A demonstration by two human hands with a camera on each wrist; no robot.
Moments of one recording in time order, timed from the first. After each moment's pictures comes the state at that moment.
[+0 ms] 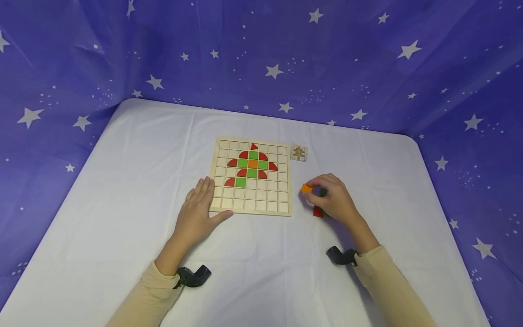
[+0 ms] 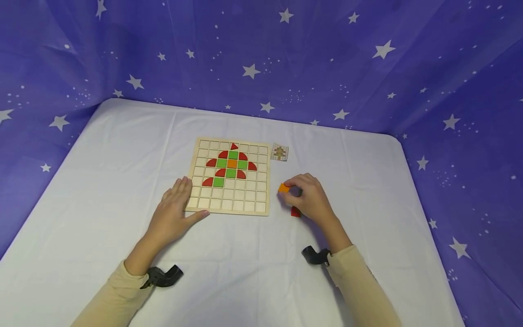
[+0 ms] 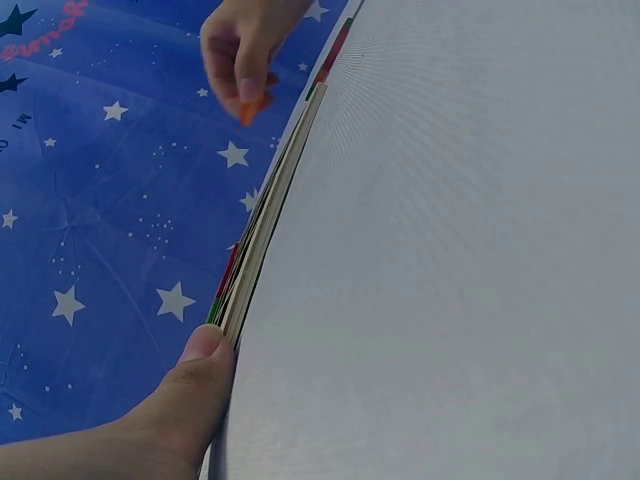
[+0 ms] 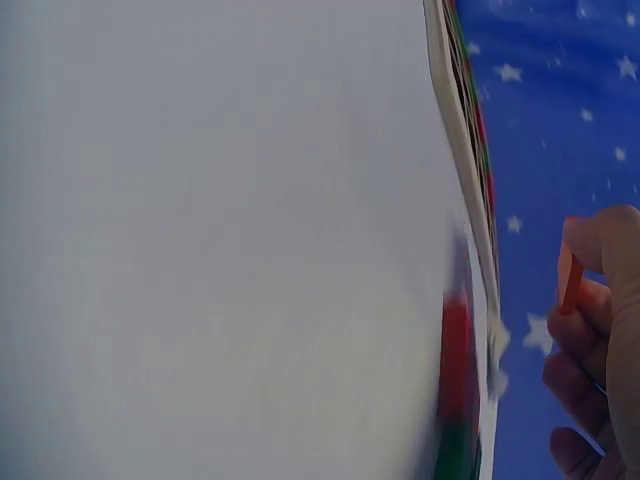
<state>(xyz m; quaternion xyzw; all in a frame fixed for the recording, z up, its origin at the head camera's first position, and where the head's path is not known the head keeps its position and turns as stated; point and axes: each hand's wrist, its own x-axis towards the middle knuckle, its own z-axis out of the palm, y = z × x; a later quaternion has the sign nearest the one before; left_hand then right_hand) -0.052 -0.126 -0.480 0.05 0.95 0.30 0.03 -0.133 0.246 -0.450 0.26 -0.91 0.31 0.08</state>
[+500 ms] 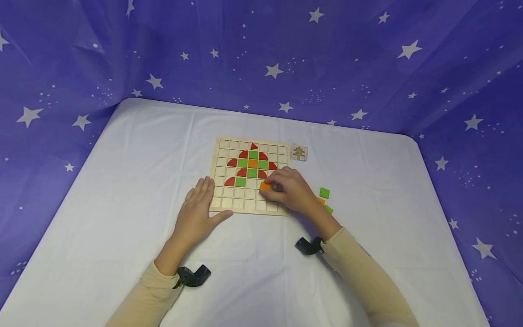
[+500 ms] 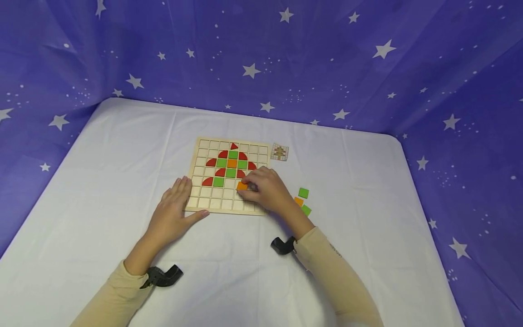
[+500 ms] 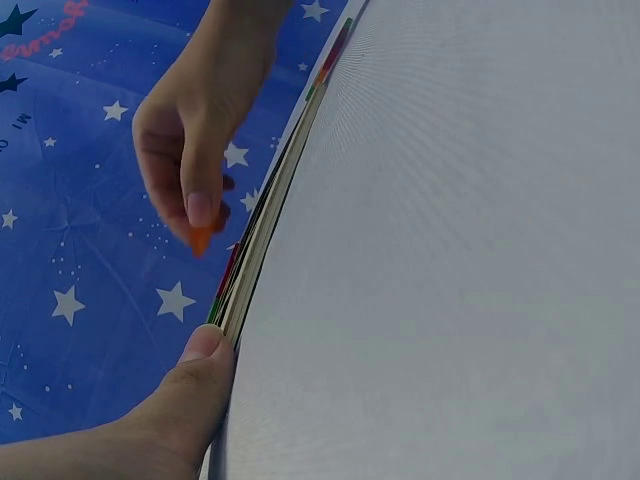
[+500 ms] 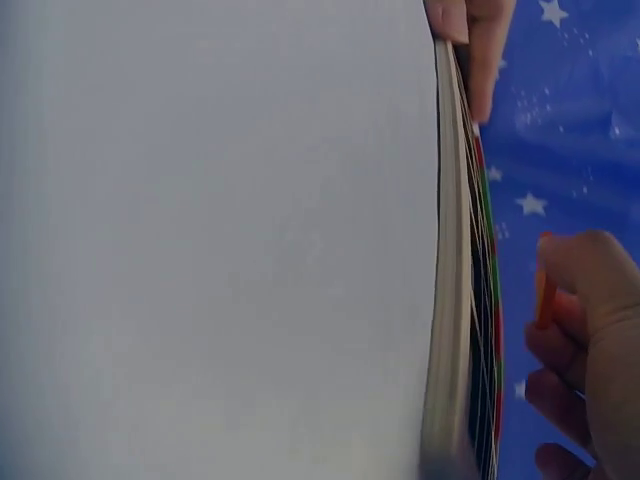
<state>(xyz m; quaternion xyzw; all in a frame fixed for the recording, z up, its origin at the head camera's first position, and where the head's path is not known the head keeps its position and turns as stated) -0.052 -0.126 -0.478 0.05 0.95 0.29 0.03 -0.147 0.151 -0.447 0.33 -0.91 0.26 0.00</state>
